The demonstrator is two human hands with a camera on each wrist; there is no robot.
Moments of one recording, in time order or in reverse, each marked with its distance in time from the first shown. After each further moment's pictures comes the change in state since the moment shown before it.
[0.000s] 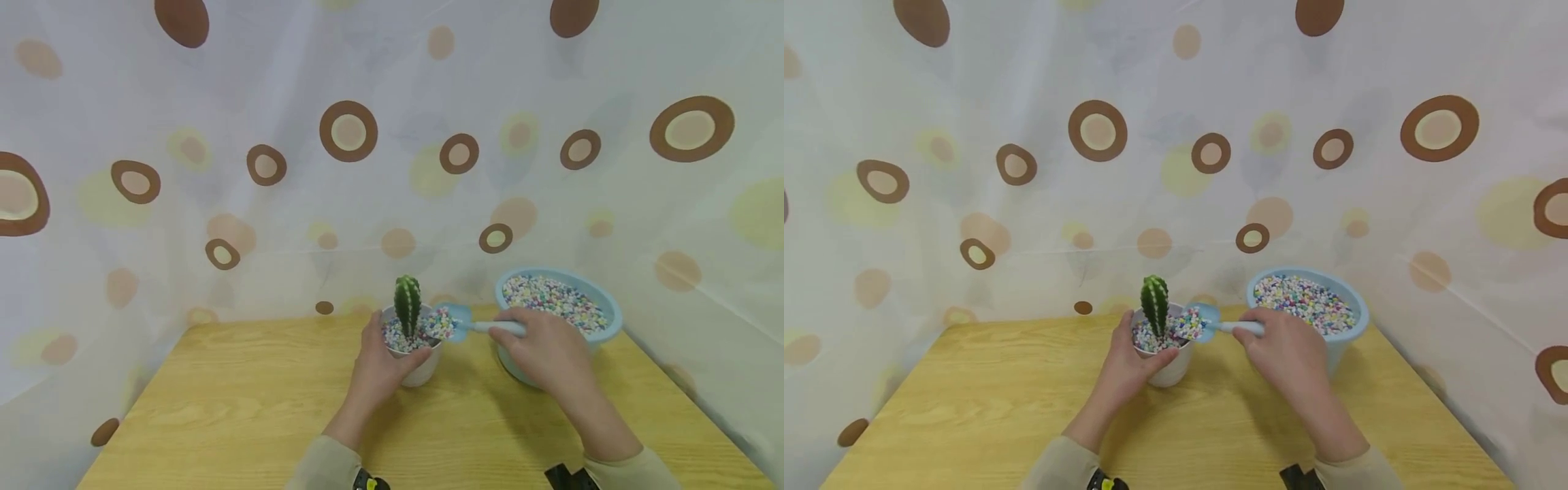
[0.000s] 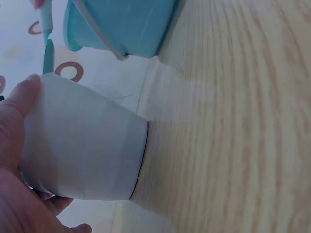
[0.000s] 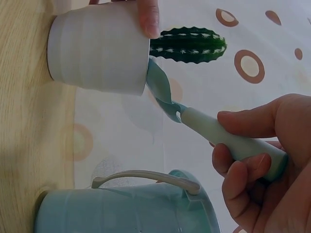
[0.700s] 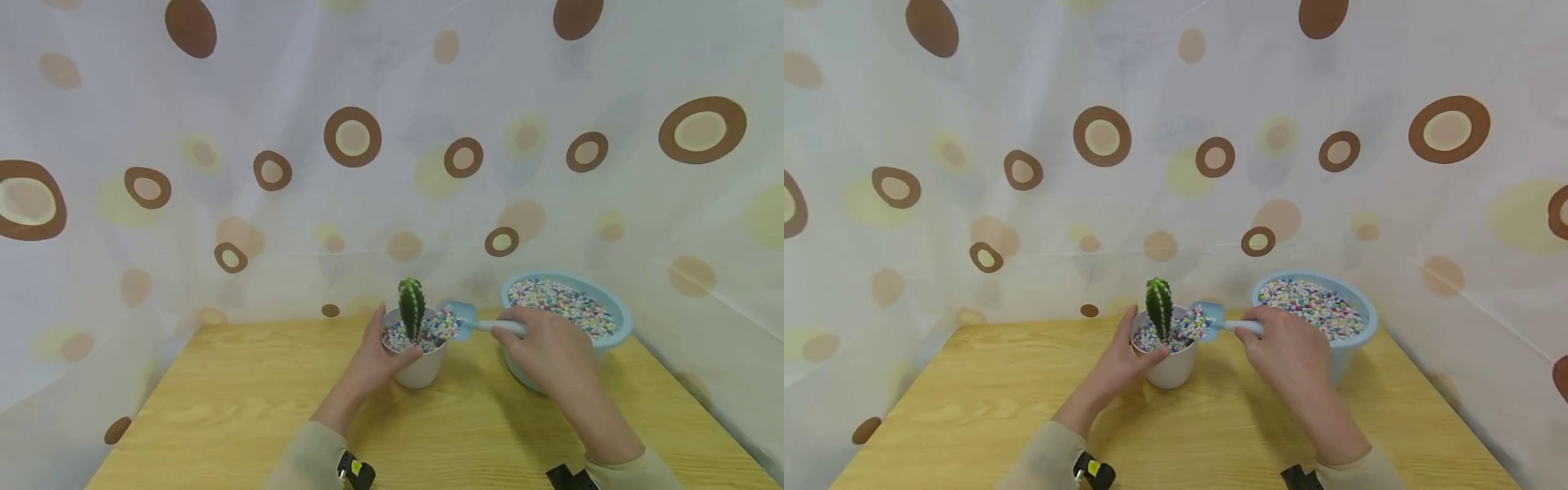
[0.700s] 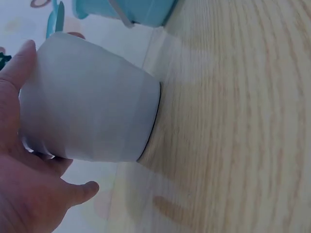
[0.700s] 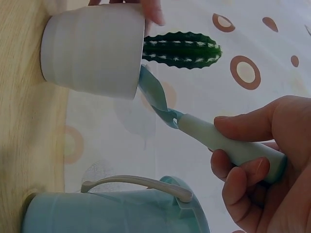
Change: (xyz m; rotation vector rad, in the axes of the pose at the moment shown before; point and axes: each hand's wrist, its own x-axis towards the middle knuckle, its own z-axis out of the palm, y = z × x) left_hand 0.015 -0.010 -0.024 -0.088 -0.203 0.006; right_hand 0.003 -0.003 0.000 -0.026 0.006 -0.009
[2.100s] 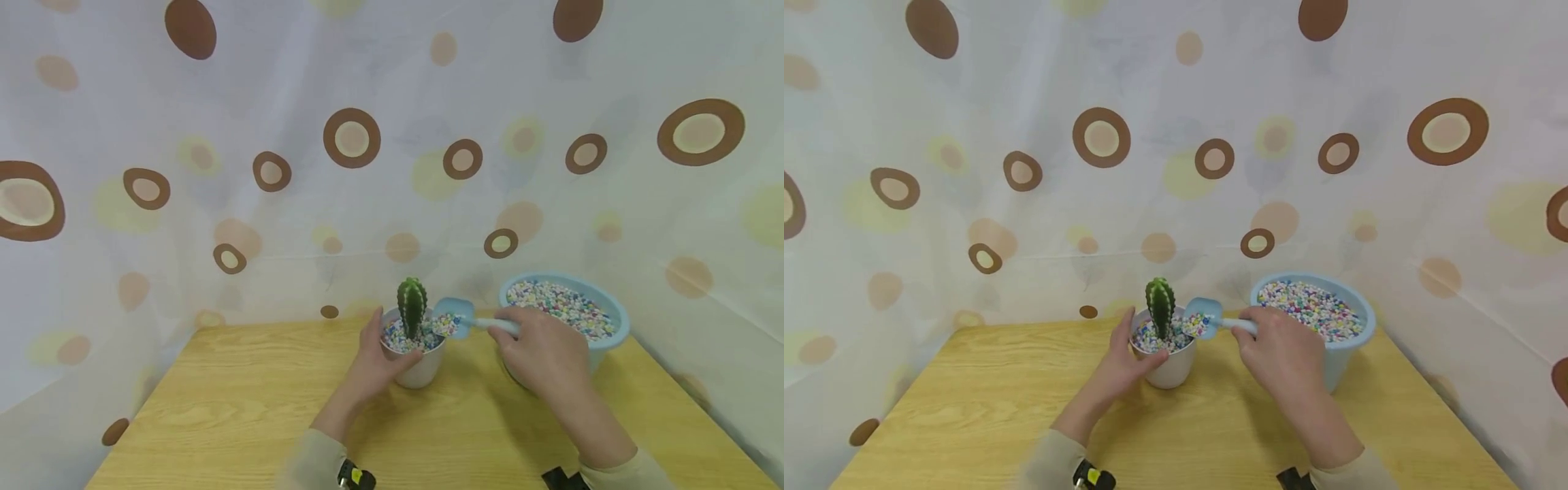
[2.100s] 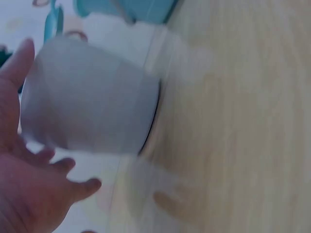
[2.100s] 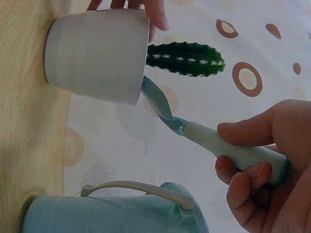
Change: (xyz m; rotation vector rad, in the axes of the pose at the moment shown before) left_hand -0.003 -0.002 -0.005 0.004 0.044 -0.030; right_hand 0.006 -0.013 0.009 -0.068 0.051 -0.025
